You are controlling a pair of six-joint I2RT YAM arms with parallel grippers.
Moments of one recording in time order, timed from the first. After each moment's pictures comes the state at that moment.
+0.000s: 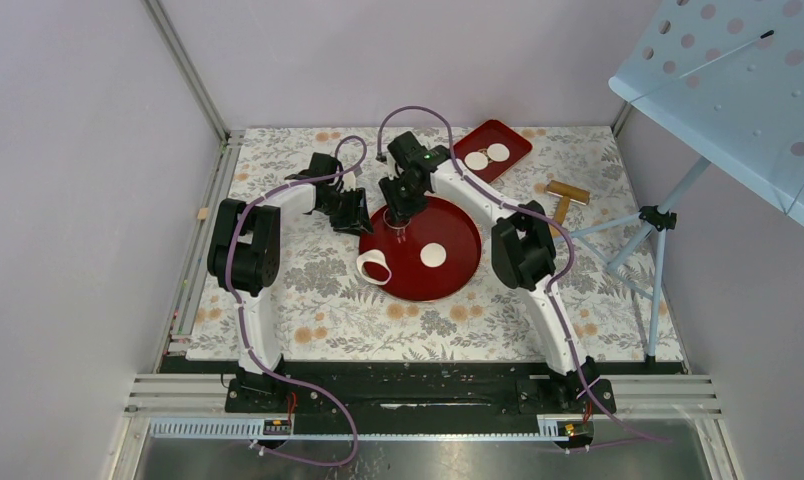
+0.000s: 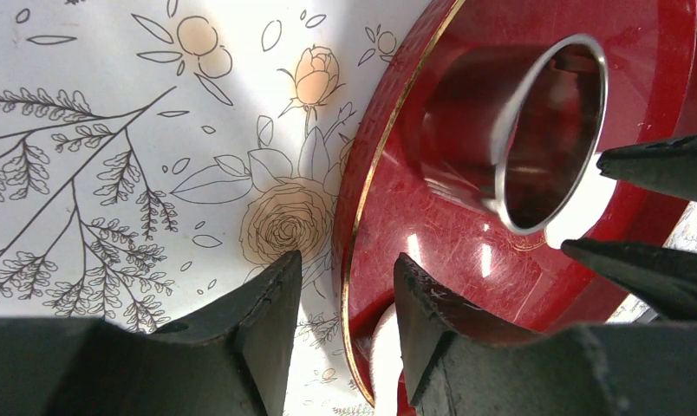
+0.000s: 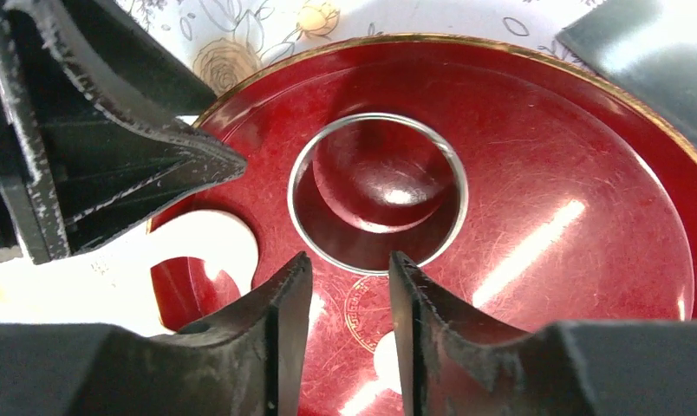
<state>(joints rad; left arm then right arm) -0.21 2.03 1.38 -0.47 0.49 -0.21 0.64 2.39 2.18 -0.91 -0.18 0.16</state>
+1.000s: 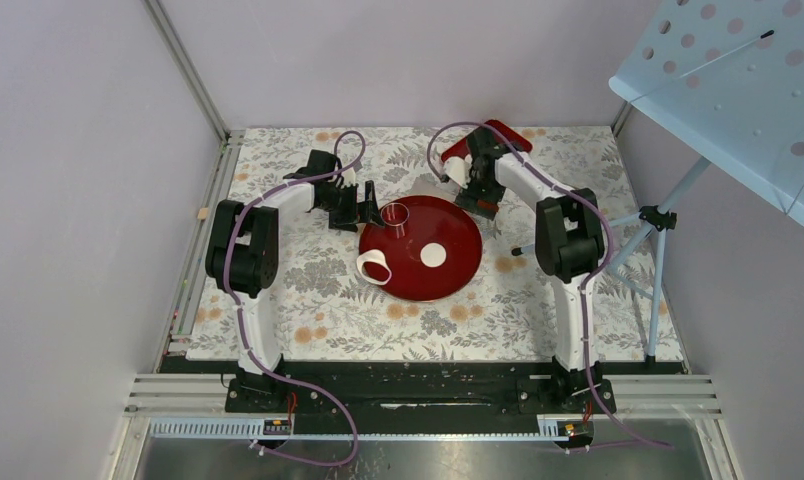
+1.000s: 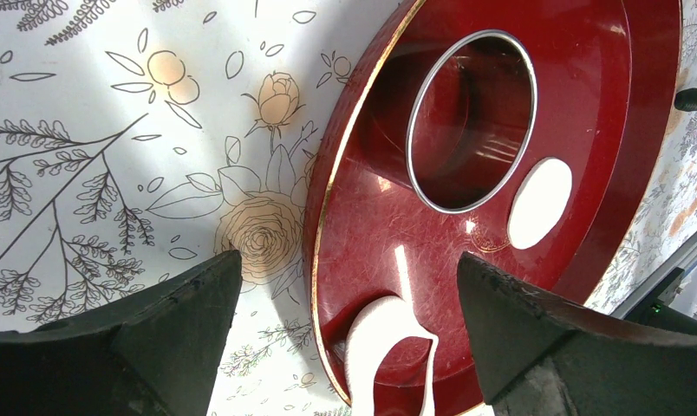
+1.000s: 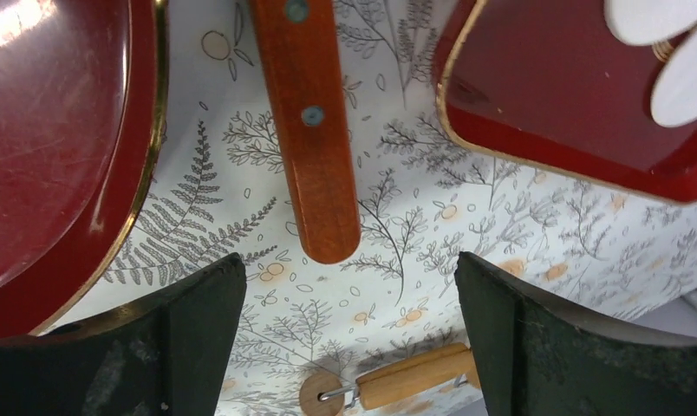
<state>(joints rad) -0.20 2.02 1.38 -0.43 0.54 -0.23 0.33 2.21 1.82 -0.82 0.12 -0.86</state>
